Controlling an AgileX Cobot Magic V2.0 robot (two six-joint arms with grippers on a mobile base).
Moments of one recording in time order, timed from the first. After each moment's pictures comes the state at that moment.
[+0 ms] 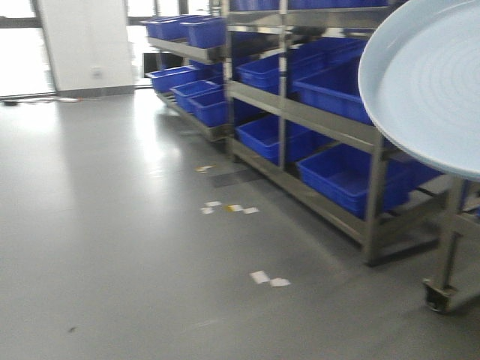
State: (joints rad) left arm -0.16 0.45 -0.35 0.10 0.32 -0.20; right arm 0.06 0.65 -0.54 -0.10 0.35 0.18
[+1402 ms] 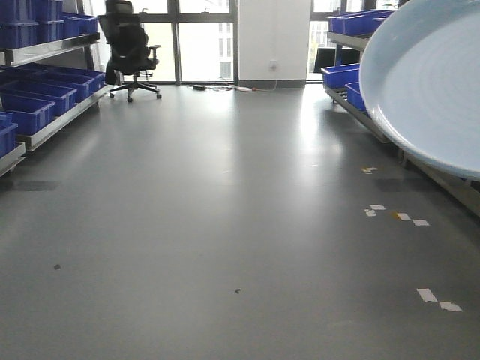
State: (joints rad) left arm -0.16 0.45 -0.35 0.10 0.32 -0.20; right arm 0.06 0.65 -0.54 -0.10 0.35 0.18
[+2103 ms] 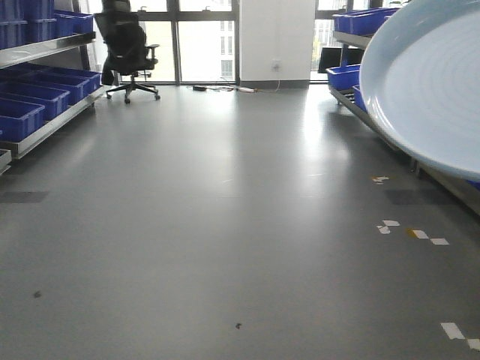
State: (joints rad) left arm -0.16 0.45 -0.35 0.10 0.32 -0.20; right arm 0.06 0.65 -0.54 -0.10 0.35 0.18
